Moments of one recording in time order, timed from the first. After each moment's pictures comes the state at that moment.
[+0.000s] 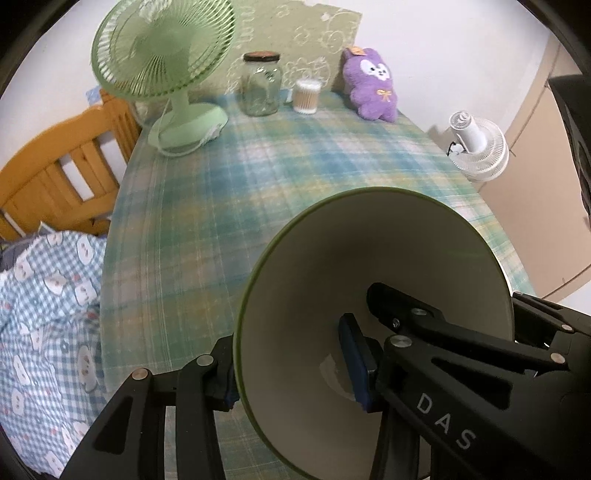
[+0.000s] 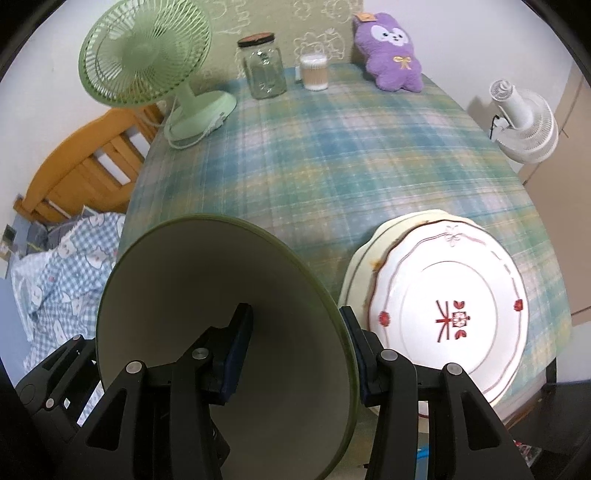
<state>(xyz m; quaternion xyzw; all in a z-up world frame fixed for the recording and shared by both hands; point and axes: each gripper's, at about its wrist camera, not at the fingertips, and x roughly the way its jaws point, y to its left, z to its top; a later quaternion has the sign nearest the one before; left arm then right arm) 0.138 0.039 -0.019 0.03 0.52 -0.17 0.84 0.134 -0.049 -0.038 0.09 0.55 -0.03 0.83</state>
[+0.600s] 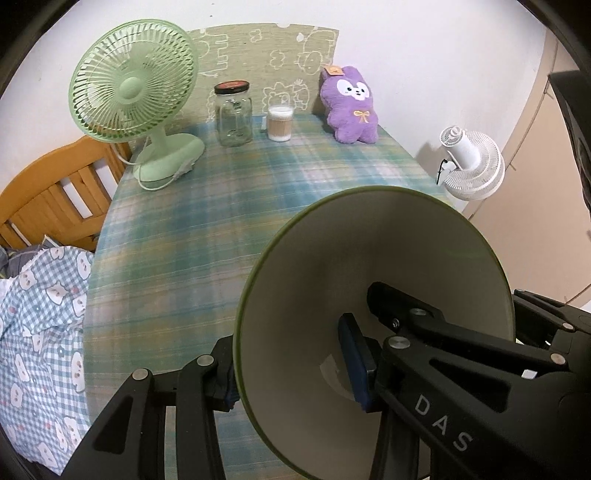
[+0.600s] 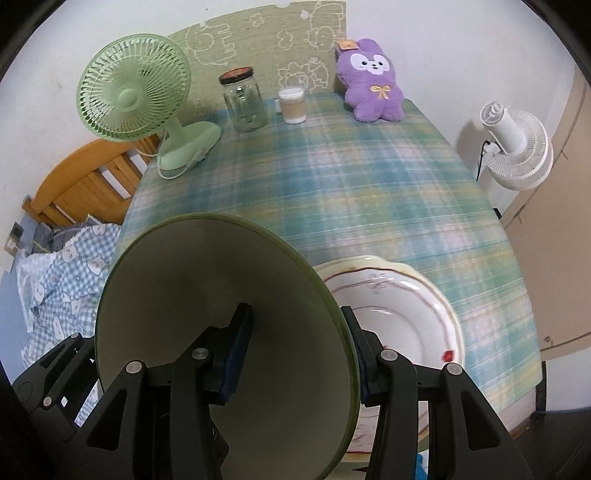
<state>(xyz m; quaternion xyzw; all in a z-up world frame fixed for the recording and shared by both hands) 0.135 -0.043 0.008 0.02 0.50 -0.15 0.85 0.132 -0.130 -0.003 0.07 0.52 -0.01 0.85</state>
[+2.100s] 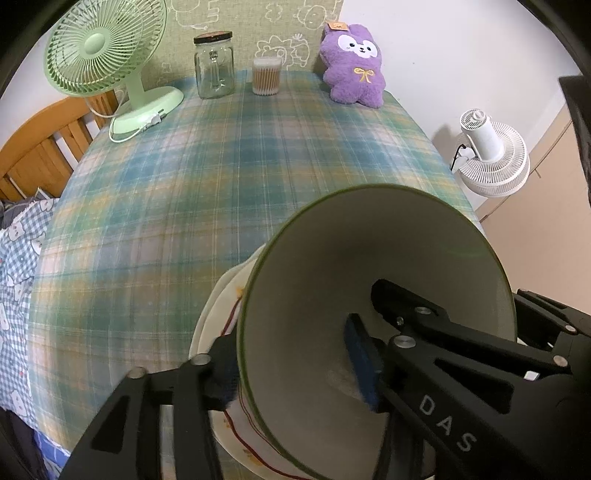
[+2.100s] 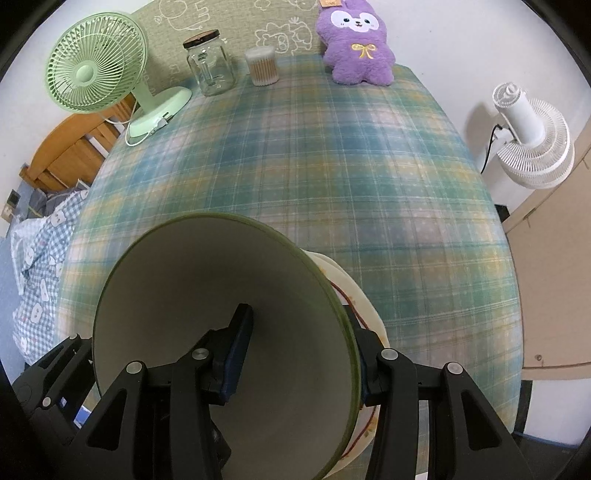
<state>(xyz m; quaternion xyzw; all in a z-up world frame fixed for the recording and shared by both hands) 0.142 -0.133 -0.043 -0.02 0.56 -0.09 0.82 0.159 -0.222 -0.058 0.03 0.57 0.03 0.82</state>
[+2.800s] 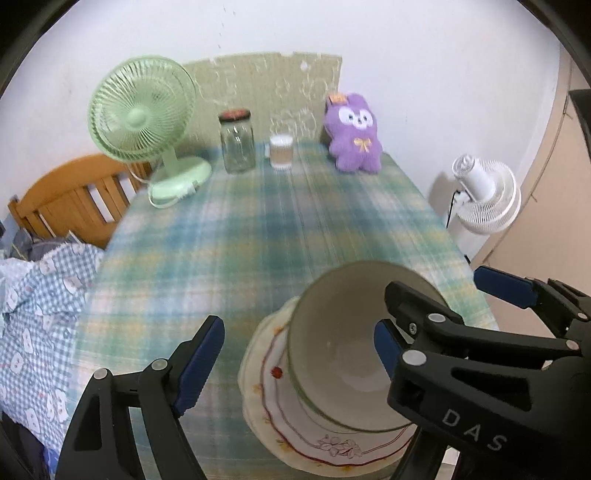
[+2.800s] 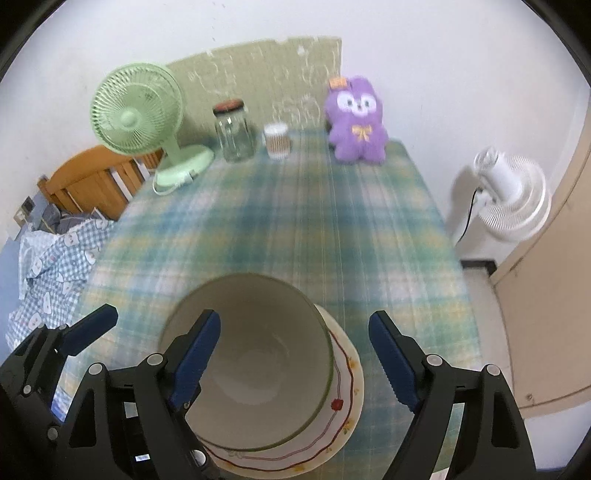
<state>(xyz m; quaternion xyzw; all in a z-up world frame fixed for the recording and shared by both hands) 0.105 -0.115 0.032 0.00 0.45 -0.07 0.89 0.117 -0.215 0.020 0.00 0.45 0.04 0.89</state>
